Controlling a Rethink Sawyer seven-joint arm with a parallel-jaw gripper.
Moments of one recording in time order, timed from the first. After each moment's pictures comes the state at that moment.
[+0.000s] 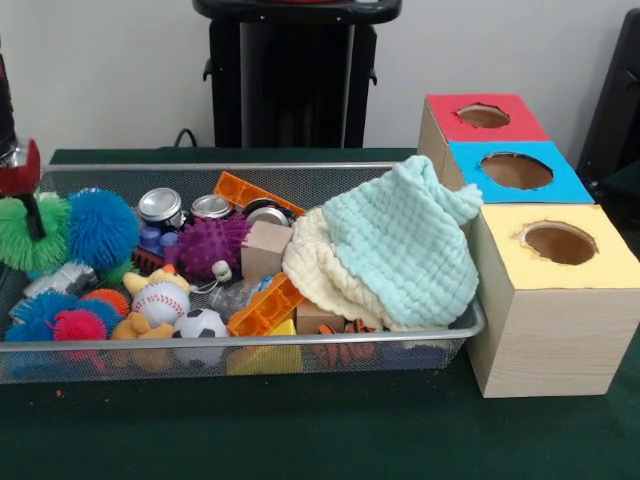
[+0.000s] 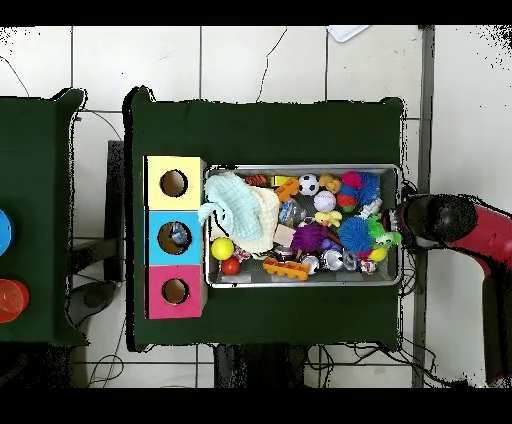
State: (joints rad) arm -0.89 -0.45 0.34 1.29 -0.51 0.86 1.23
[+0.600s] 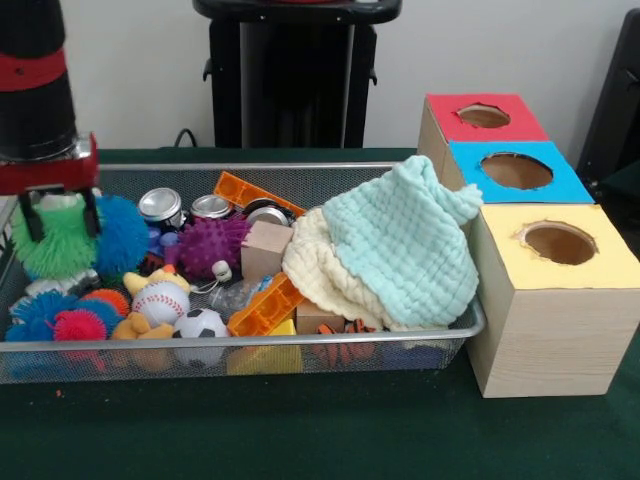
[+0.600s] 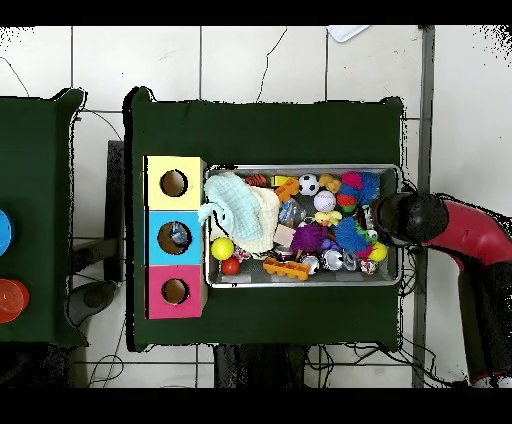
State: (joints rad) arm -0.82 -0.53 0.35 1.42 -0.49 0.81 1.23
